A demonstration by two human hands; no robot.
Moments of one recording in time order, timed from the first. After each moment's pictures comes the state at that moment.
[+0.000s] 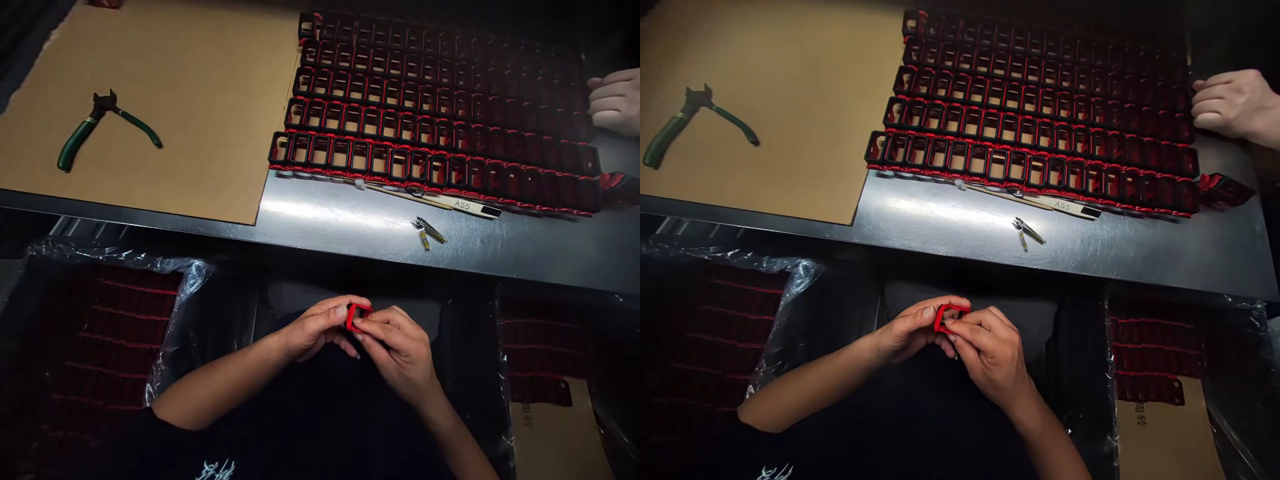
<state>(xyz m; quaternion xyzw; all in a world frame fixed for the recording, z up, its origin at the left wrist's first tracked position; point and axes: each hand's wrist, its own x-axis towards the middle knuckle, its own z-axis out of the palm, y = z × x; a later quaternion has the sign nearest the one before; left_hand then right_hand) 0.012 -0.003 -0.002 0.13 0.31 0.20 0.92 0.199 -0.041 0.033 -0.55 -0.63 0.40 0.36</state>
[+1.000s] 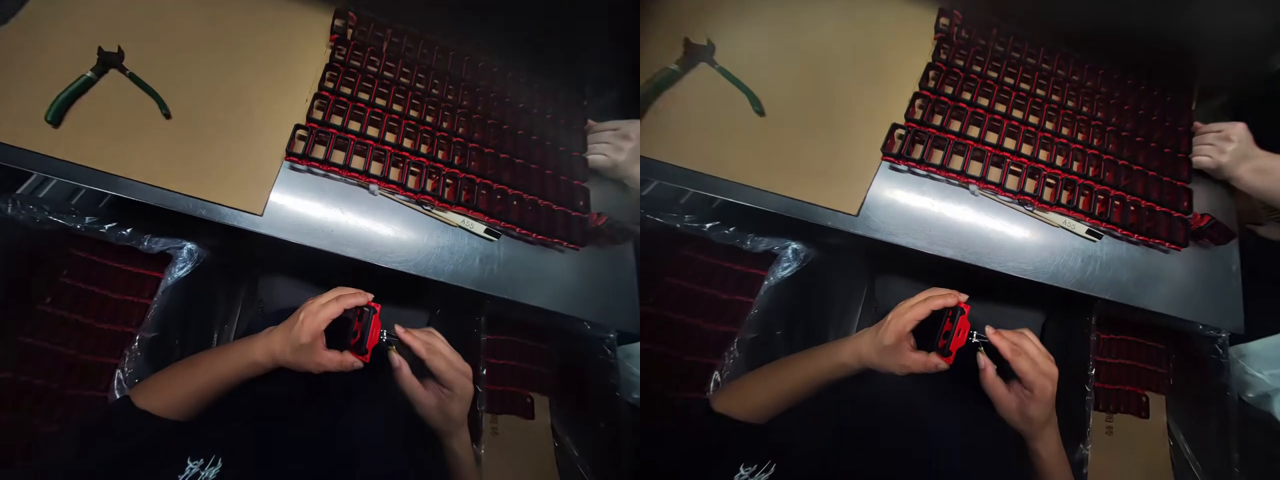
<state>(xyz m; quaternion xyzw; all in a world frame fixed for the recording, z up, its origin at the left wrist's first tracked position) 0.010 0.008 0.007 0.68 0.31 0.35 0.57 0.241 -0.043 0.061 -0.57 -0.69 0.30 0.33</state>
